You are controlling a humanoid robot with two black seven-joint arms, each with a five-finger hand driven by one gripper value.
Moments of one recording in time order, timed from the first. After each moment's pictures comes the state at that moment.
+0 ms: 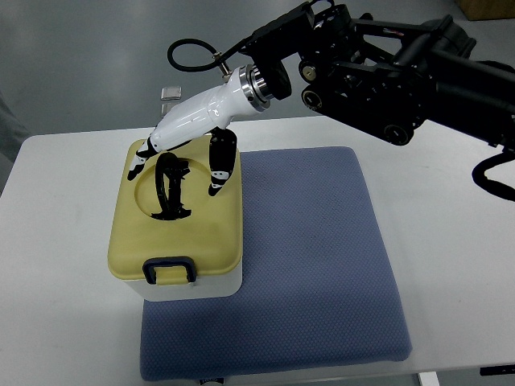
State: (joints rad) left arm 0.00 0.00 -0.02 -0.15 0.02 -0.01 0.06; right arm 1.51 -0.06 0.21 0.90 -1.64 0.54 0.61
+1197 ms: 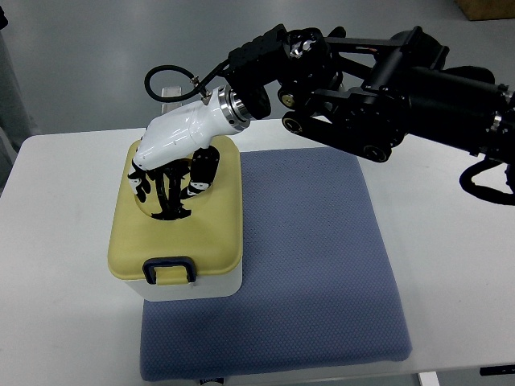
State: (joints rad) left arm 0.00 0.00 -0.02 -0.15 0.02 -0.01 0.06; right arm 1.52 -0.02 0.13 0.90 -1.71 0.39 0.61
